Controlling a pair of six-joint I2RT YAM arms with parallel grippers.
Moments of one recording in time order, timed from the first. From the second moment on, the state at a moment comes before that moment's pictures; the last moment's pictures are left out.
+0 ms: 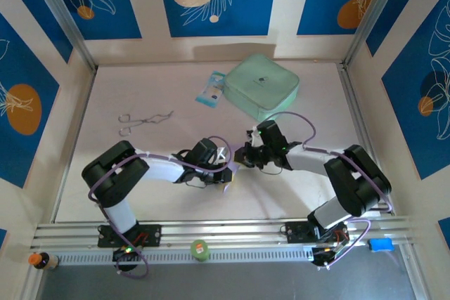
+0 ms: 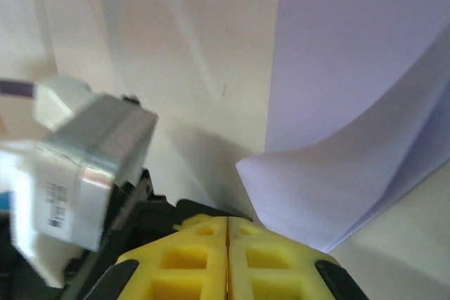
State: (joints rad) left arm -0.85 1.72 0.67 0.19 0.47 -0.86; right arm 0.57 1.53 0.62 0.04 -0.60 0.86
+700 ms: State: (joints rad) left arm -0.84 1.72 0.66 0.21 0.48 -0.86; right arm 0.51 1.66 0.64 0.04 -0.55 0.88
